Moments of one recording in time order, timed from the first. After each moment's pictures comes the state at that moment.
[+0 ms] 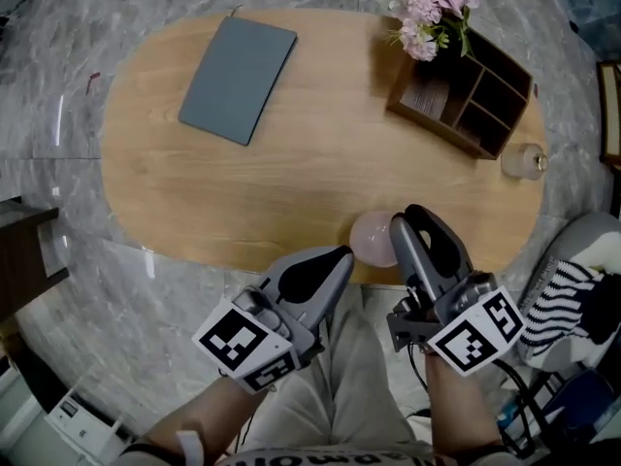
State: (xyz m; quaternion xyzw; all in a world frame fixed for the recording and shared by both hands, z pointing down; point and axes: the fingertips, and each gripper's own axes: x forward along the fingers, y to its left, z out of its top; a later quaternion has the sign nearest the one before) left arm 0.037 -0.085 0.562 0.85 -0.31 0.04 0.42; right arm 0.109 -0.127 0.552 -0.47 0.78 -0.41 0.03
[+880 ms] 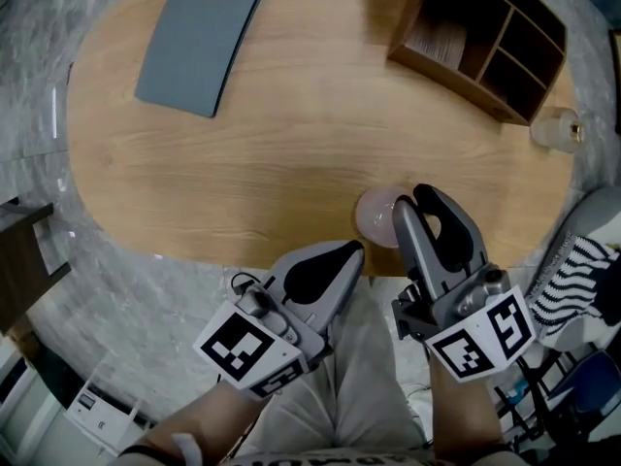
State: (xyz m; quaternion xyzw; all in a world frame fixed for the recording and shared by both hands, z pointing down) left arm 0.061 -0.058 0.624 0.84 -0.29 0.07 0.44; right arm 0.121 -0.114 0.607 -0.49 0.79 -0.37 -0.01
